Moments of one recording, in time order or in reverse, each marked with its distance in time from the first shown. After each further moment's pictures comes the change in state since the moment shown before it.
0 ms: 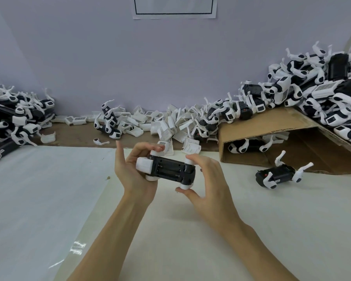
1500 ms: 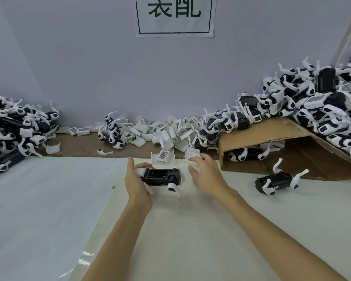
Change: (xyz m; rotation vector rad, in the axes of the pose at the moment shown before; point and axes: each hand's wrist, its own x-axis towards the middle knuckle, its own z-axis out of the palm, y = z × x) left_hand 0.015 0.000 -0.016 0.309 0.448 -0.177; right_hand 0.069 0.060 0.027 -0.215 -0.365 0.520
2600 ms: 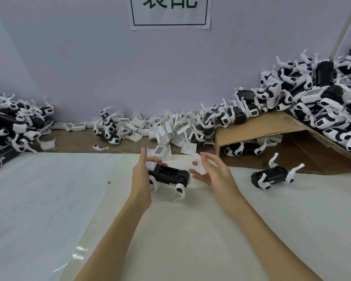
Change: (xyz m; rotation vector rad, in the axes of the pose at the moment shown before) left_hand -0.012 -0.005 0.009 0.261 -0.212 0.021; right_hand -0.049 0.009 -0.018 1.084 0.073 0.160
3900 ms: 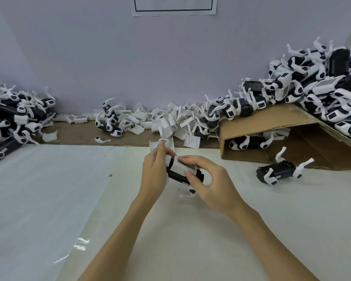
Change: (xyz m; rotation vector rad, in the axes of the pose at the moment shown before) left_hand -0.012 -0.007 0.017 0.335 -0.080 0.404; right_hand -0.032 -0.006 0.010 -0.593 -0.247 -0.614
